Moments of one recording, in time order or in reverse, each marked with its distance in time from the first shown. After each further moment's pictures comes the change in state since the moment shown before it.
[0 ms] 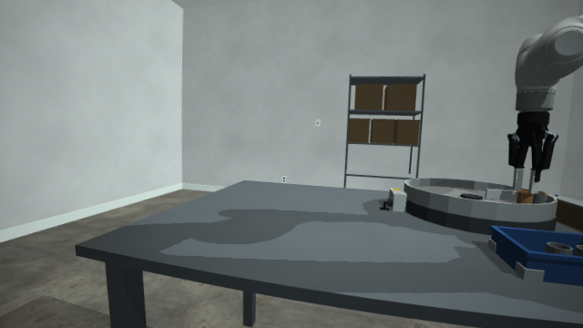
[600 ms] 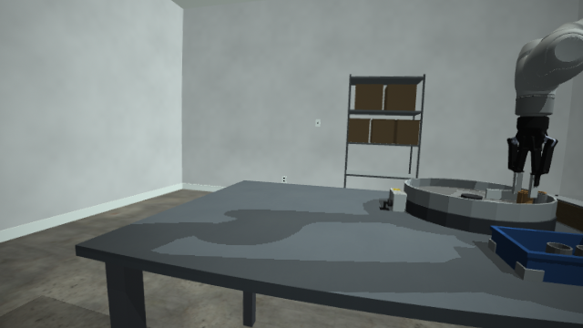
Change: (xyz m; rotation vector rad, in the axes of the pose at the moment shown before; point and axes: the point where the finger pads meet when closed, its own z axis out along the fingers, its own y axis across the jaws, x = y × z) arm 0.000 0.000 0.013 0.000 0.000 0.000
